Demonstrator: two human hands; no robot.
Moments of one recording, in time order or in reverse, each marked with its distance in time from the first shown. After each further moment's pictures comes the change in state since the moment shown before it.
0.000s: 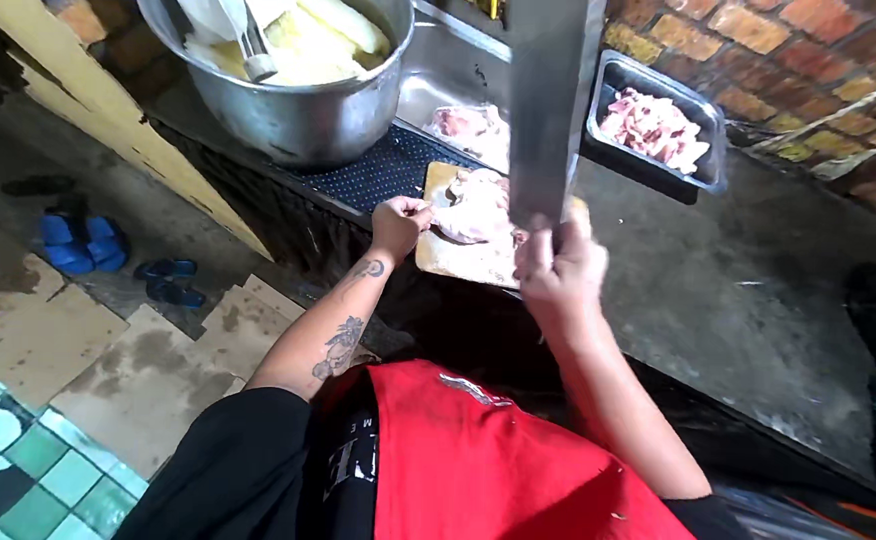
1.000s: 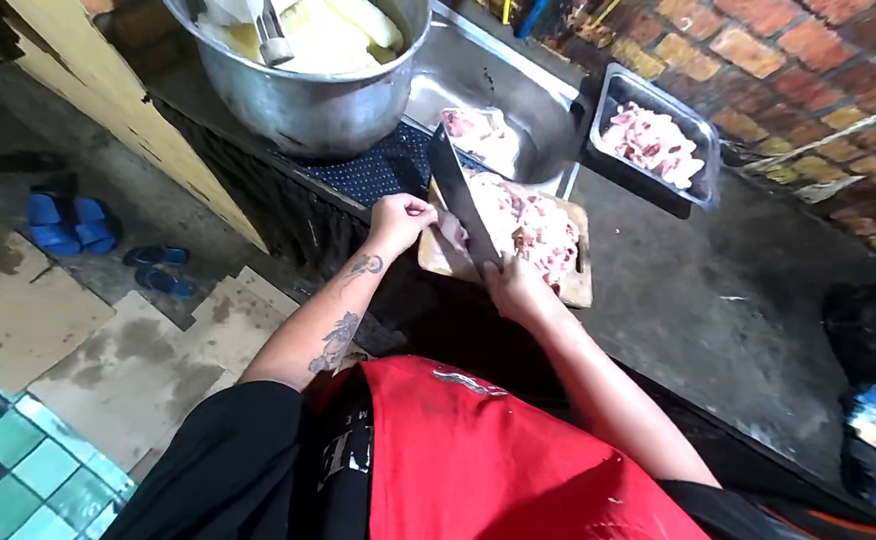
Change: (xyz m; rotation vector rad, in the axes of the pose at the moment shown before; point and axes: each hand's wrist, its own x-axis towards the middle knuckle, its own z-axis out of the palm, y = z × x) left_hand -0.001 0.005 -0.015 0.283 -0.042 0.035; right_hand 0.004 0.009 0.015 -0.222 -0.612 0.482
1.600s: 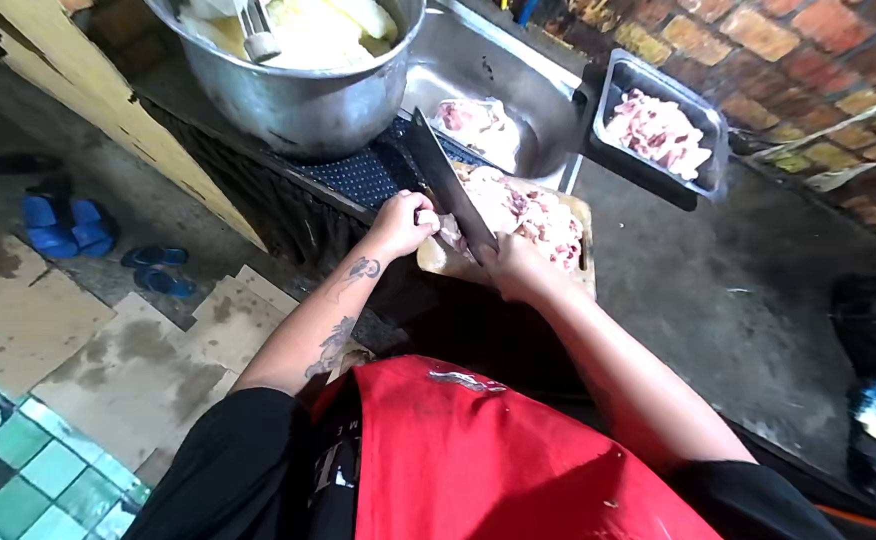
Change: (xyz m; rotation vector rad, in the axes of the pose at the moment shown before) left_hand 0.008 0.002 -0.006 0.262 -0.219 0.204; right_hand 0.039 -0.007 -0.005 -0.094 -0.185 0.011
